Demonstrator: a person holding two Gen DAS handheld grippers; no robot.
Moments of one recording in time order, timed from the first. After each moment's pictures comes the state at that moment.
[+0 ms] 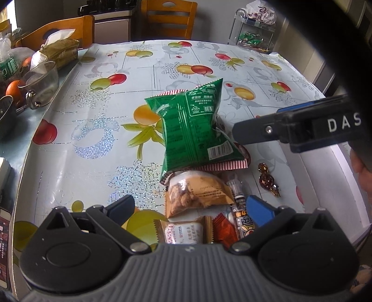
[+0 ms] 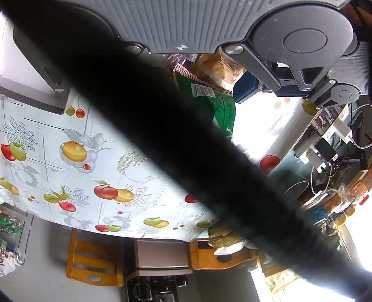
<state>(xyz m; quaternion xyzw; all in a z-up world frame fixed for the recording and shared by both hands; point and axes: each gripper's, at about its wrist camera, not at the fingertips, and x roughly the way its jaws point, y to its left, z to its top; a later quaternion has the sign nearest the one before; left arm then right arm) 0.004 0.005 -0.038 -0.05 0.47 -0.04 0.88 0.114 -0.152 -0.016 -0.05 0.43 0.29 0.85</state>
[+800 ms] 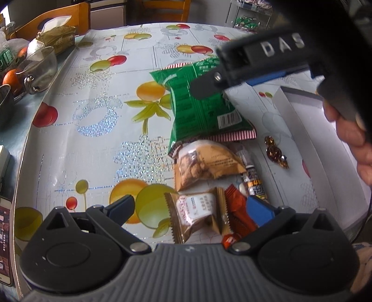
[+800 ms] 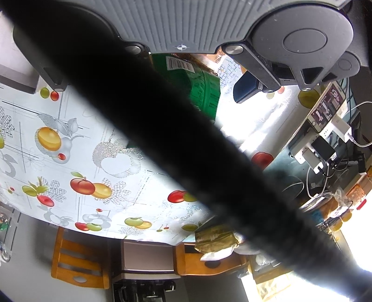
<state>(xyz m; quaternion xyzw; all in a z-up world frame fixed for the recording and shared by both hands) -0.010 0.018 -0.057 -0.04 0.50 -0.06 0.86 0.134 -0.109 -0.024 -0.05 0.44 0.31 0.84</state>
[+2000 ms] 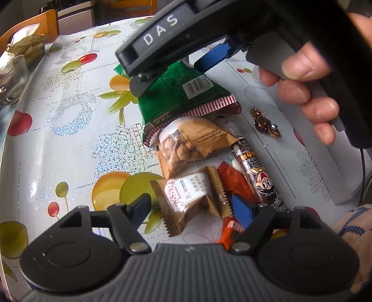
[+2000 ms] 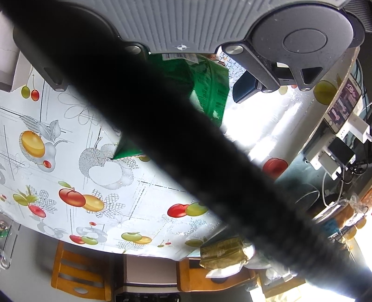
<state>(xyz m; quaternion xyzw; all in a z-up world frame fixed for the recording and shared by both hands) -0.015 0.011 -0.086 0.01 0.50 -0.13 0.86 0.150 -0.071 -0.058 -0.07 0.46 0.28 0.84</state>
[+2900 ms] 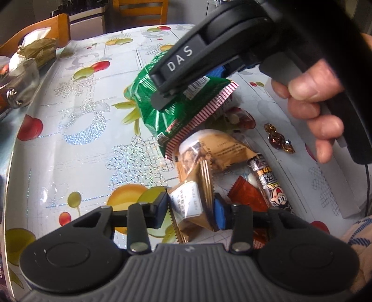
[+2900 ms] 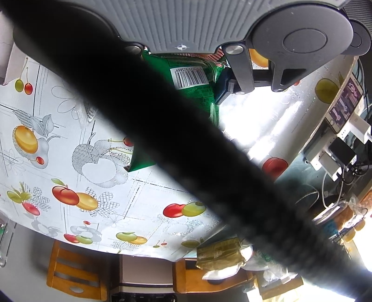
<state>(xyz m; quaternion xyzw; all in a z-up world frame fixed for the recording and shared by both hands) -0.008 0.027 -0.081 0.00 0.48 -0.10 0.87 0.156 -0.064 -0.061 -0.07 0.46 0.29 0.84</state>
